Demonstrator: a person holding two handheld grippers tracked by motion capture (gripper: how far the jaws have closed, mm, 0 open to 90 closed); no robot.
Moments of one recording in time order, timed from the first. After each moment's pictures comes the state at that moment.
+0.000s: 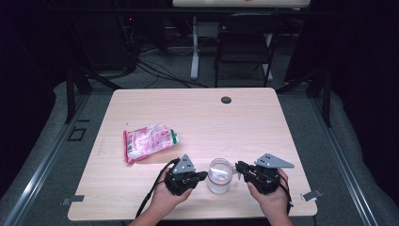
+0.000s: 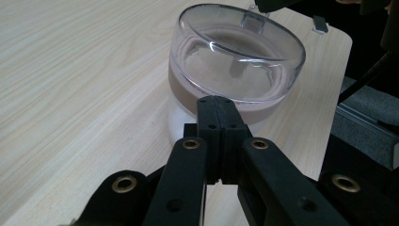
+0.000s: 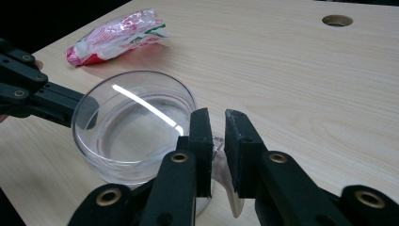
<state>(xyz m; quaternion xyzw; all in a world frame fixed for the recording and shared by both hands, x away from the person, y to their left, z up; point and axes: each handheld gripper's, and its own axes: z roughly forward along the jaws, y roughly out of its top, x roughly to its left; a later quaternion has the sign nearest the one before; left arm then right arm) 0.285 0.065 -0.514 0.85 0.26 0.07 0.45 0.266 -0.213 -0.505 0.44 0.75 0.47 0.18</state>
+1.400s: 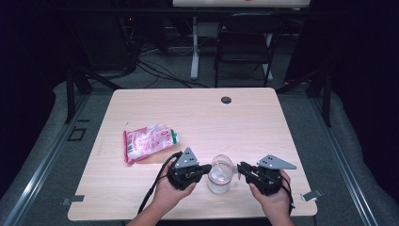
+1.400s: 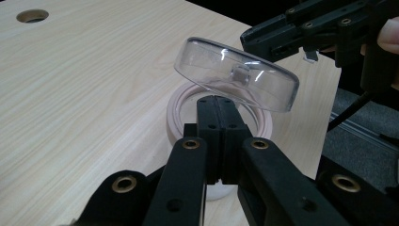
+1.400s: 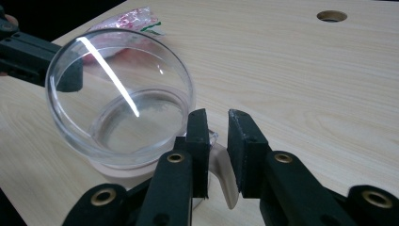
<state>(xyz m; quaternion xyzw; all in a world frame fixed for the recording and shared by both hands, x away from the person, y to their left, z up) 0.287 0.053 -0.485 0.84 0.26 0.08 0.47 0.263 -0.218 -0.506 0.45 0.74 0.47 0.18</state>
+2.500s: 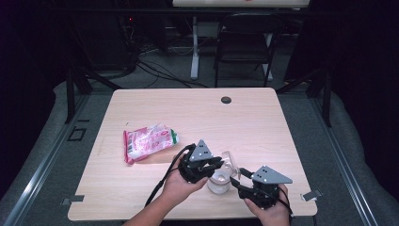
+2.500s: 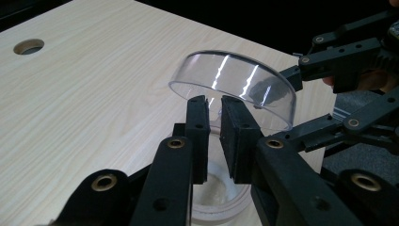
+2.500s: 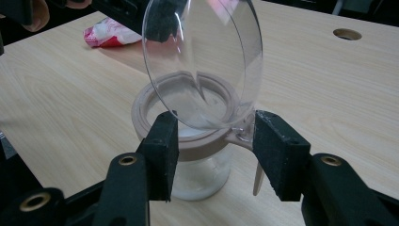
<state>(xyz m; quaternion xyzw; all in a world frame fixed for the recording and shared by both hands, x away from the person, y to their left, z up) 0.294 0.024 -0.460 0.85 0.23 0.10 0.46 0.234 -0.202 -0.506 0.39 0.77 0.46 0.21</state>
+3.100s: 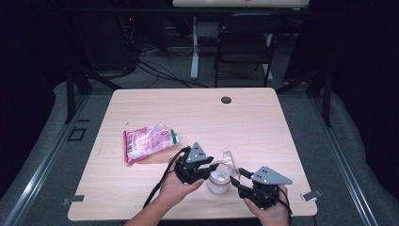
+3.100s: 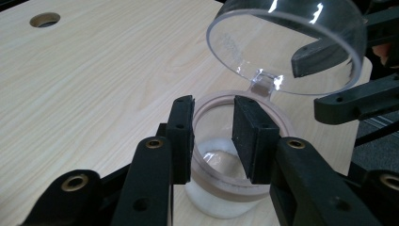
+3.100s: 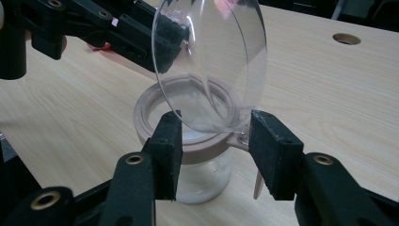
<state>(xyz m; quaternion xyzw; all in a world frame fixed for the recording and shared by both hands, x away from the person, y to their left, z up) 0.302 0.035 -0.485 0.85 0.26 0.11 0.44 0.233 -0.202 -0.505 0.39 0.76 0.47 0.21</state>
